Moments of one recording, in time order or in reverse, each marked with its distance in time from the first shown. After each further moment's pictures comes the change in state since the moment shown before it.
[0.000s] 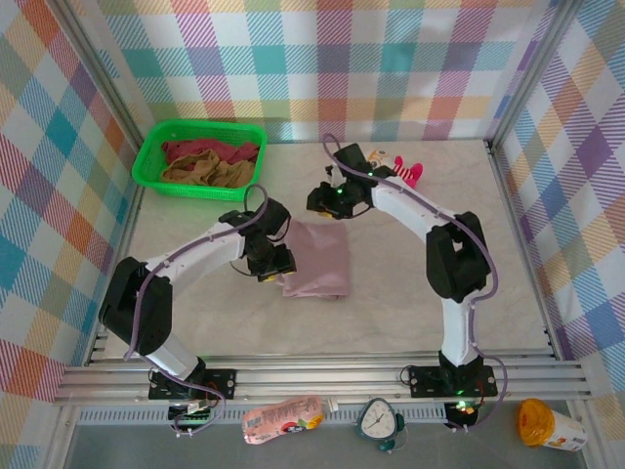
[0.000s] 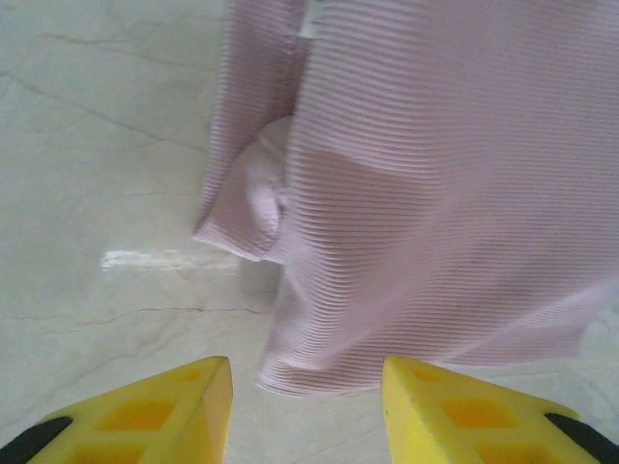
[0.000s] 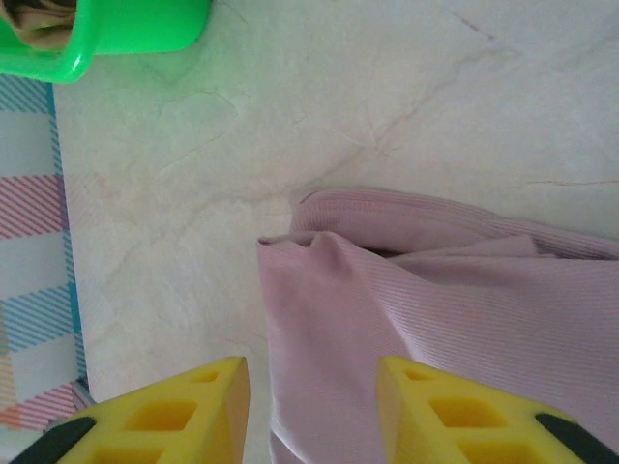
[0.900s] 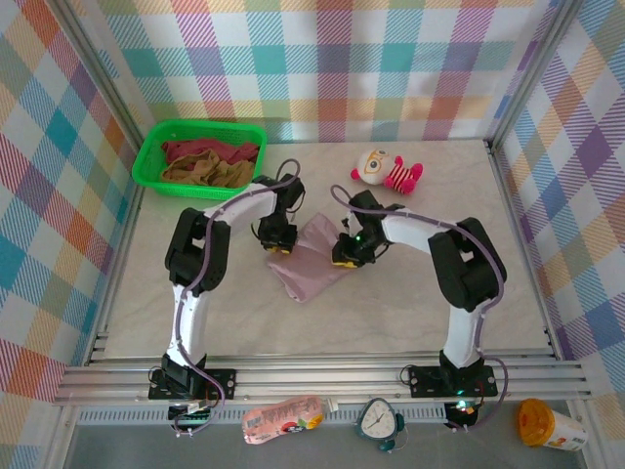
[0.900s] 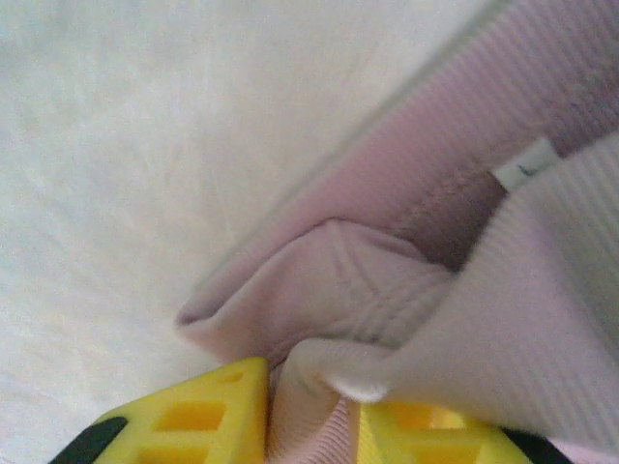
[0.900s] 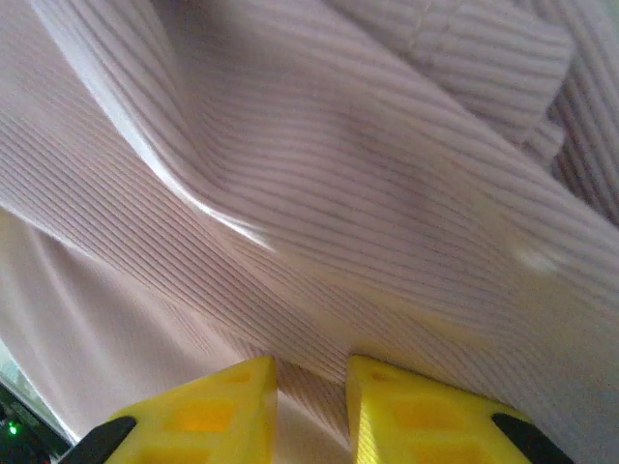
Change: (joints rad) left arm 0.111 0.556 0.547 -0.235 -0.167 0.470; right arm -0.011 -0.118 -0.485 0.038 -0.013 -0.108
